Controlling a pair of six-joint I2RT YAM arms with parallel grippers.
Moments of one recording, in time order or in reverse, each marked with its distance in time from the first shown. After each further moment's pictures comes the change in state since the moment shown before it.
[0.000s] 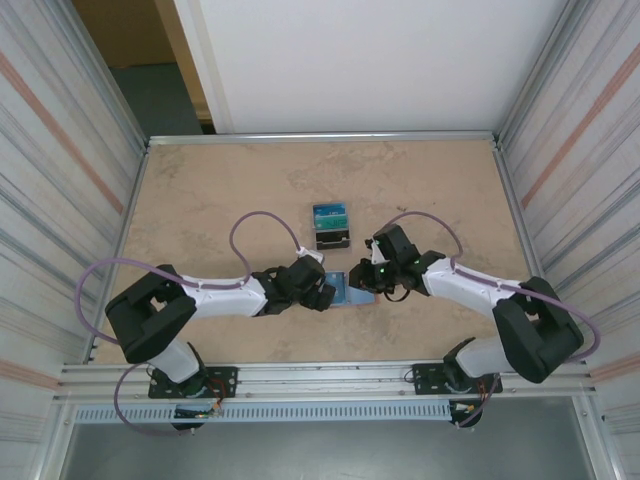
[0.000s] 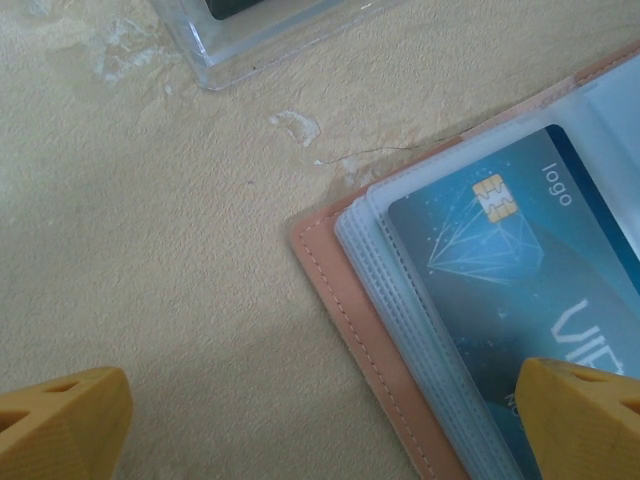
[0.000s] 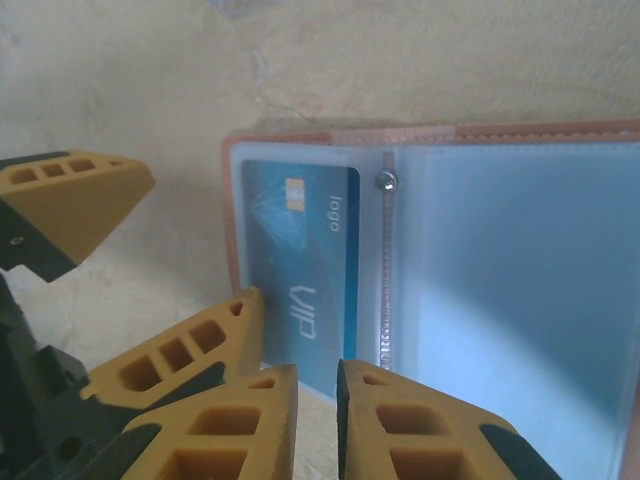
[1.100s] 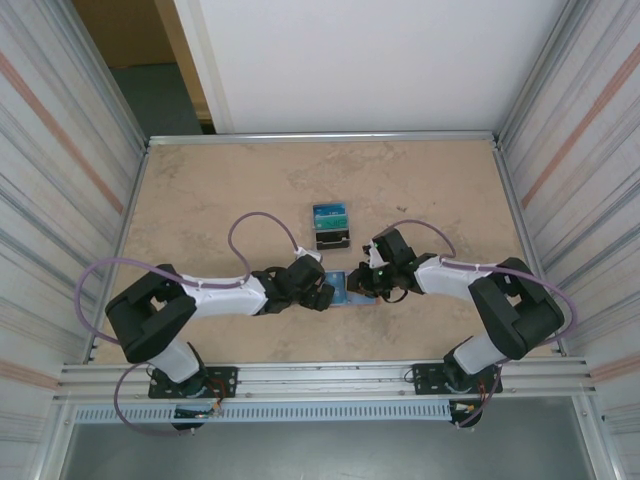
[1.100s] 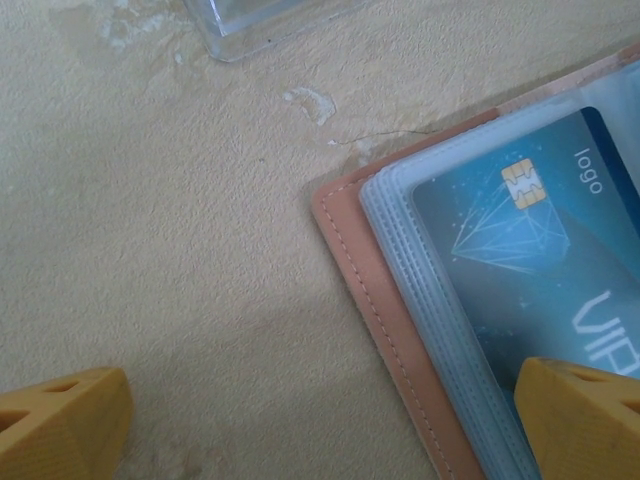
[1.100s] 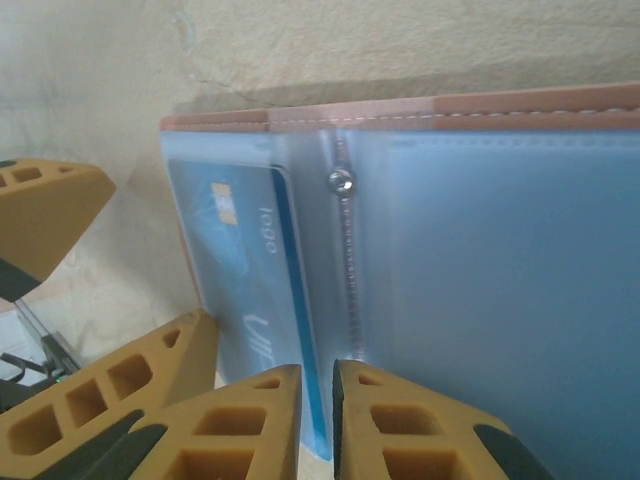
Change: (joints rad) left arm 0.006 0.004 0.010 -0.036 0.010 -0.048; right arm -0.041 0.141 -0.044 0.147 -0.111 0.025
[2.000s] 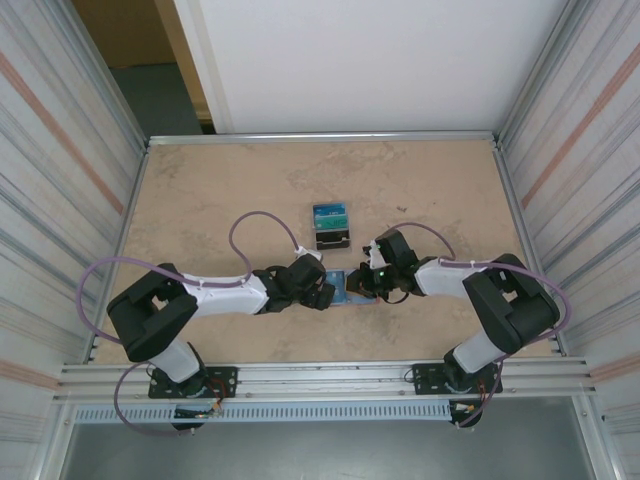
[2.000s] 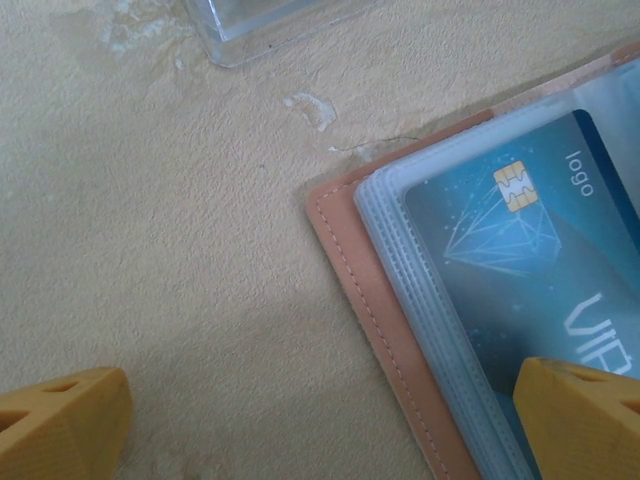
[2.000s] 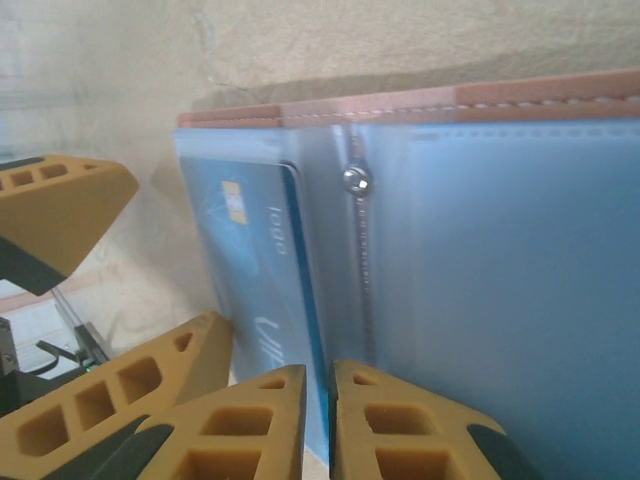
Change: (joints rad) left arm 0.000 0.008 0.011 -0.007 0.000 -0.002; right arm -0.017 0.021 -0.037 0.115 -0.068 0.015
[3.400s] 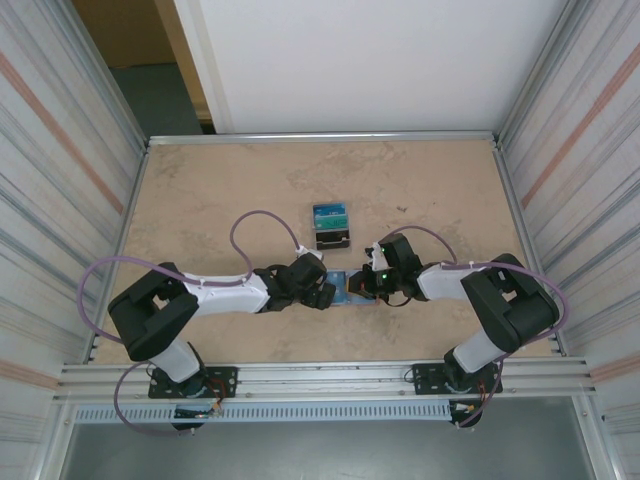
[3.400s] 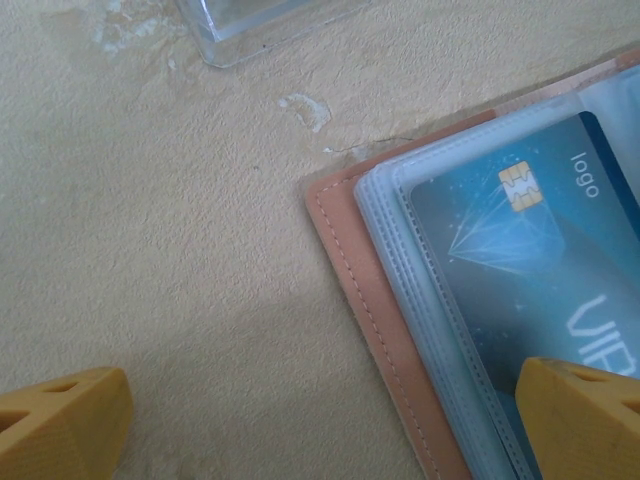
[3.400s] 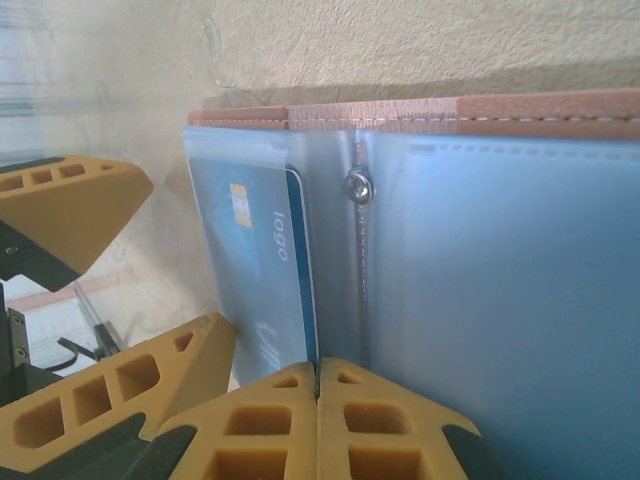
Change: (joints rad) left arm 0.005 0.006 0.013 -0.015 0.008 0.000; right arm -0.021 0.014 -0.064 0.129 -0.033 0.021
